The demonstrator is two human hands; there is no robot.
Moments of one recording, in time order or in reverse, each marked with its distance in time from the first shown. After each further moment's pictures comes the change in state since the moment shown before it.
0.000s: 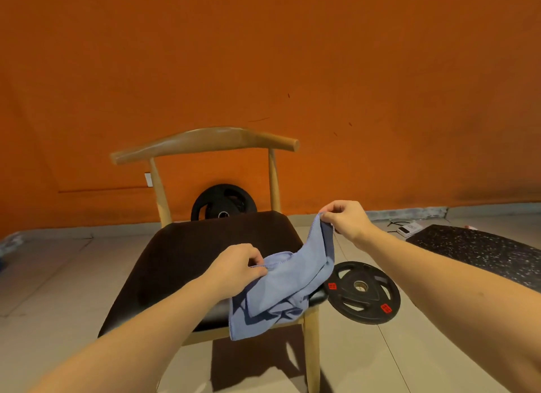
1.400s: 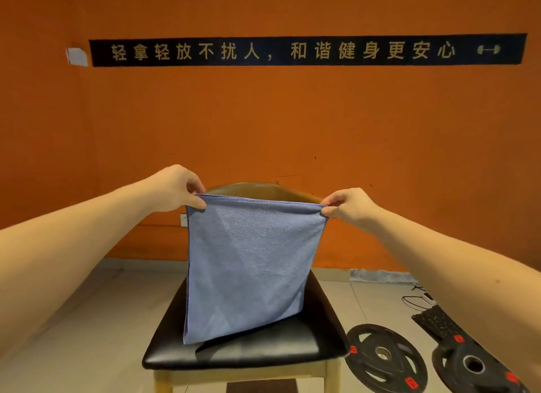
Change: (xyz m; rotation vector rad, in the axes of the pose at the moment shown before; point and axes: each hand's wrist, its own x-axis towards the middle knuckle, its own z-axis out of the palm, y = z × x) left_hand -0.053 0.010 -0.308 0.246 0.270 -0.193; right_hand 0.012 -0.177 -0.027 -0.156 -0.060 -0.239
